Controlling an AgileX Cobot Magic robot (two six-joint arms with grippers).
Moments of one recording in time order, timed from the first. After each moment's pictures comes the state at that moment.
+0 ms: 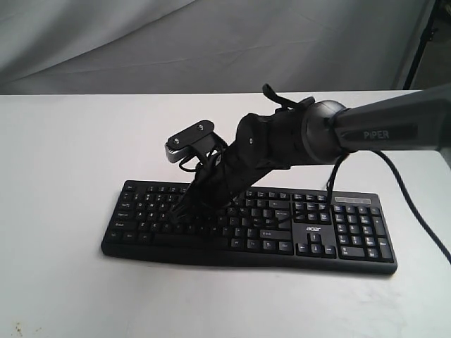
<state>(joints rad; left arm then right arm) -0.17 0.00 0.00 0.04 0.26 -0.02 0.67 2.14 -1.36 0.41 0.39 -0.47</state>
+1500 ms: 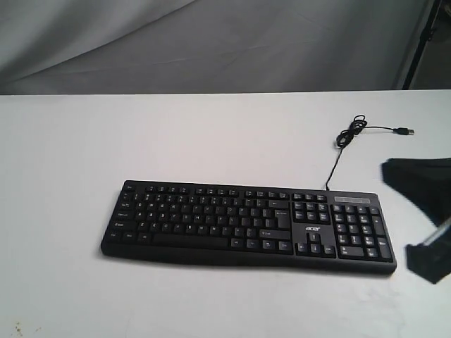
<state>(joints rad) -0.17 0.00 0.00 0.04 0.26 -0.02 0.47 0.69 -0.44 0.28 0.23 -0.36</state>
